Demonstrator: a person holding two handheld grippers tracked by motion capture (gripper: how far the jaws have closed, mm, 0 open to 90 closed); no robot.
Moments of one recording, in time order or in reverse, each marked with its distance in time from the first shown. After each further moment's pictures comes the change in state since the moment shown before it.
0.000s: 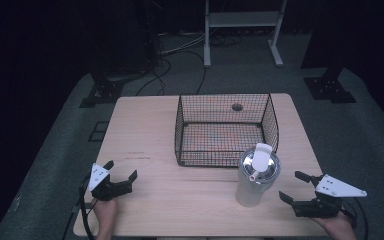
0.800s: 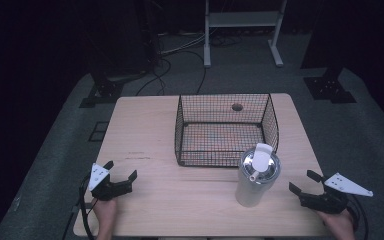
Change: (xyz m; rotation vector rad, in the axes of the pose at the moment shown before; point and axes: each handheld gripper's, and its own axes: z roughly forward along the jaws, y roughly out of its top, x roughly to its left) left arm 0.000 0.000 0.001 0.006 0.009 -0.007; right arm -0.034 -0.033 0.000 -0.017 -0.181 0.165
